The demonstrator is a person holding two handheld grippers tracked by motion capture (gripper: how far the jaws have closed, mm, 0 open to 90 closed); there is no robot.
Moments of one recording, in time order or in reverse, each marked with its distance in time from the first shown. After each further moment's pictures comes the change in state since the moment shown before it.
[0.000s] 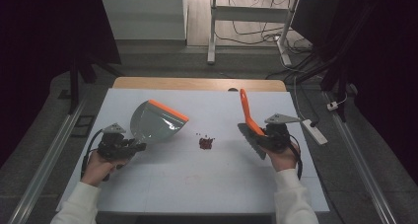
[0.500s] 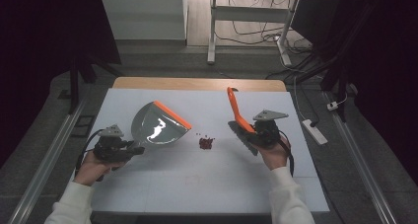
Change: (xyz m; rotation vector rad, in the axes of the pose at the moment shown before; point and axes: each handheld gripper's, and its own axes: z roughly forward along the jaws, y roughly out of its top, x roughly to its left) left arm -0.002 -0.001 -0.011 0.021 -0.061 0.118; right arm 0.015 0.016 0.018 0.008 0.030 -0.071
